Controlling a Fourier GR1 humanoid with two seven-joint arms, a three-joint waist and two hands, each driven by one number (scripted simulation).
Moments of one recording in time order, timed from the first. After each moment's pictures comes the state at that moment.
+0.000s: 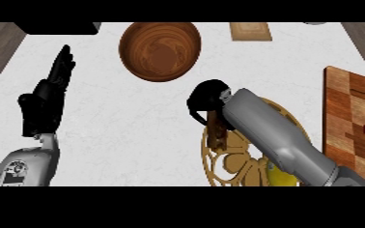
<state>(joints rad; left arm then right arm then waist) -0.21 0.22 0.05 -1.61 -0.16 0.11 0.18 -0.90 -0.18 0.74 -0.86 0.97 0.67 -0.39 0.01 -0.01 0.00</state>
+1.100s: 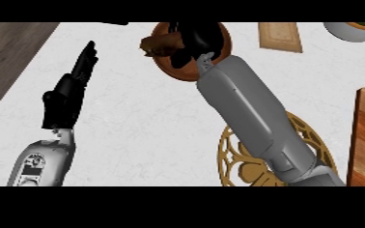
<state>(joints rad) -0.26 0.19 -0.02 -1.60 -0.17 0.07 0.18 -1.06 0.00 0.27 -0.95 0.73 -0.03 0.56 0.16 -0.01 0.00</state>
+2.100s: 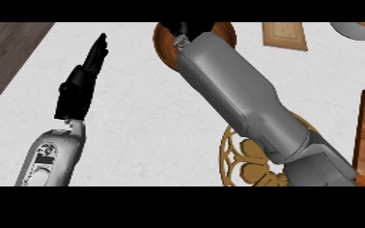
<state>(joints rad) -0.34 0.16 -0.05 -1.55 -0.19 0.08 0.18 -1.31 -0.01 0.40 -0.73 0.95 -0.62 1.08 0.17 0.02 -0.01</state>
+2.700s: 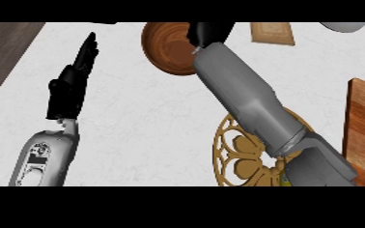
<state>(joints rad) -0.33 0.18 -0.01 -1.55 -0.19 0.10 0.18 -1.30 -0.01 0.46 -0.44 1.10 -0.72 1.13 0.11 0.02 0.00</state>
